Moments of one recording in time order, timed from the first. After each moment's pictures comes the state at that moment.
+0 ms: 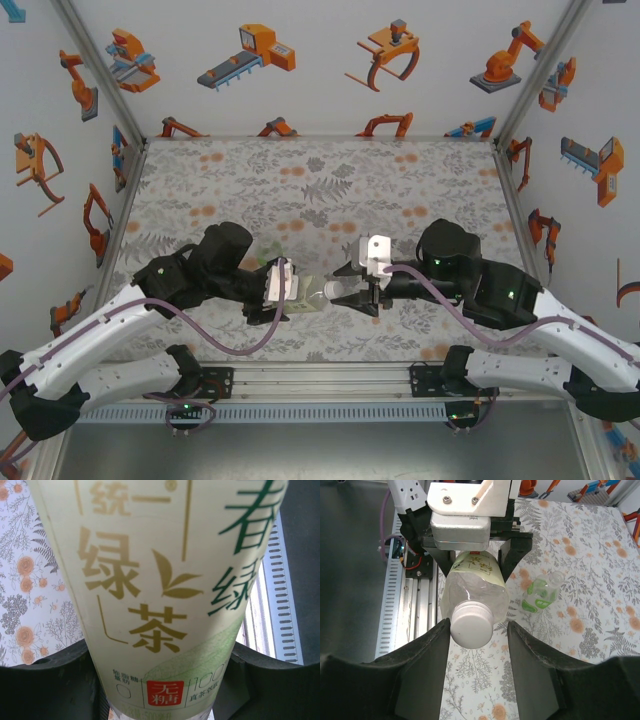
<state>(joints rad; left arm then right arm) -0.95 0.95 1.02 -0.80 0.51 0.64 1.13 0.90 1.21 -0.59 -0.35 -0.29</state>
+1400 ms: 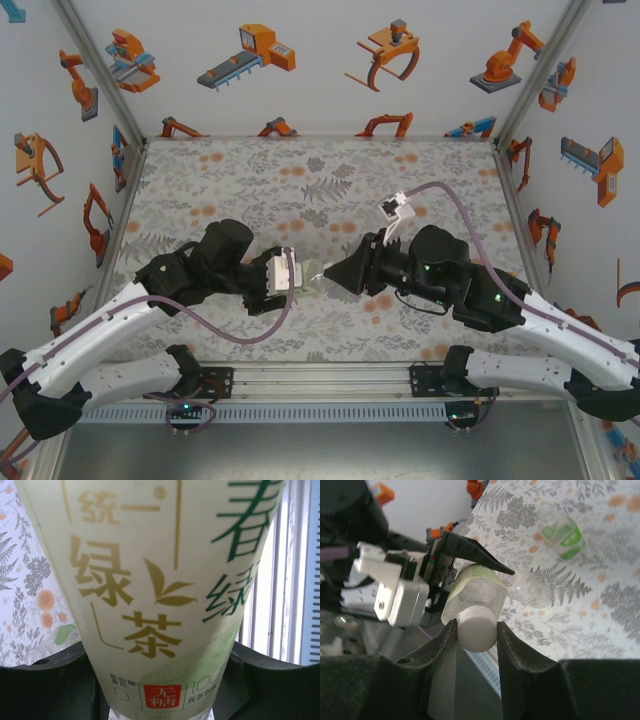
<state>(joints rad) -0.94 0.97 1.02 -0.77 0.33 0.59 1.14 0.89 1.13 -0.53 0.11 0.79</state>
